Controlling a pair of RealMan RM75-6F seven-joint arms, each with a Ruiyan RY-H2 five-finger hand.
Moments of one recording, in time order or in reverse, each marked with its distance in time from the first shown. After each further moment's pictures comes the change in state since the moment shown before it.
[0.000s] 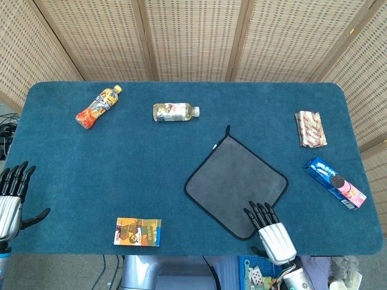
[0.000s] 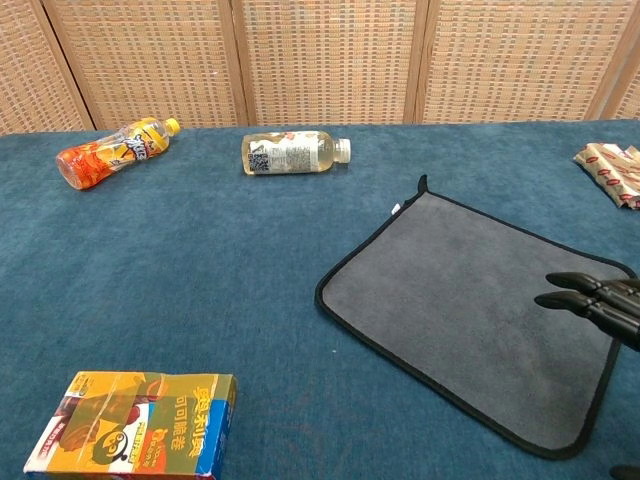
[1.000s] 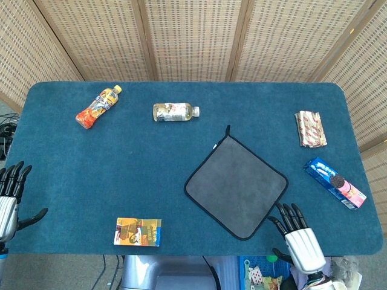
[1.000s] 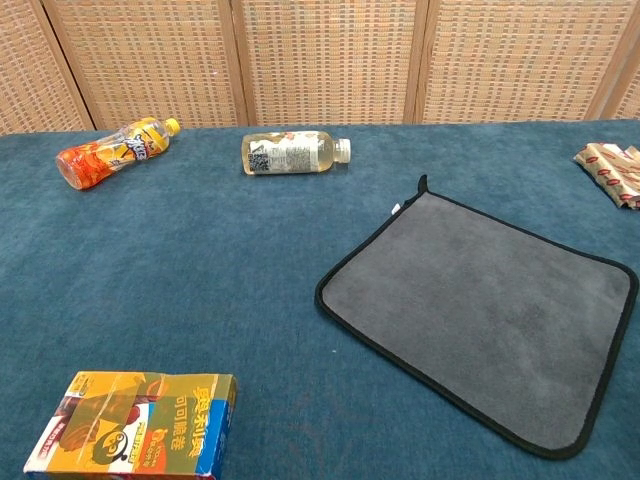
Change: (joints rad) left arm 0.008 0.010 -0.002 -0.007 0.004 0.018 -0.016; right arm -0.068 0.156 -0.026 -0.050 -0.089 0.161 0.050
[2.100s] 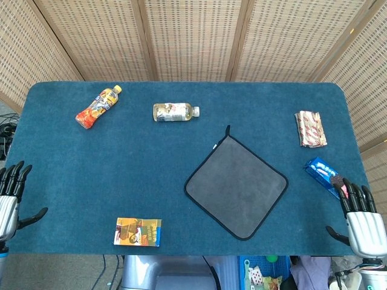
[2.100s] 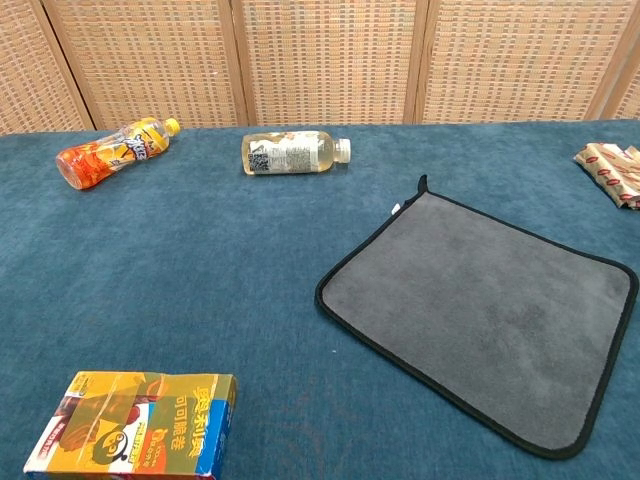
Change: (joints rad) left arm -0.004 -0.004 -0.003 0.008 -0.012 -0.012 0.003; right arm -0.007 0.246 0.139 -0.021 0.234 0.062 0.116
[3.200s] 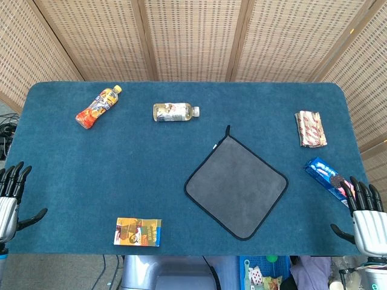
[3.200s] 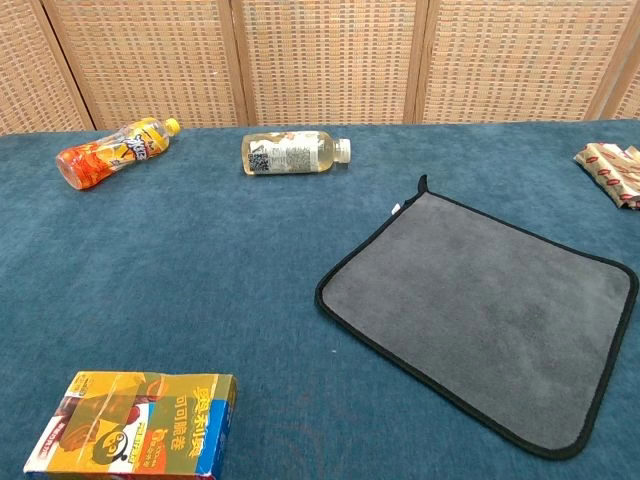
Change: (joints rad) left arm 0.006 0.000 0.003 -0.002 0.007 0.011 0.013; right arm -0.002 0.006 0.017 0.021 0.035 0.001 0.028
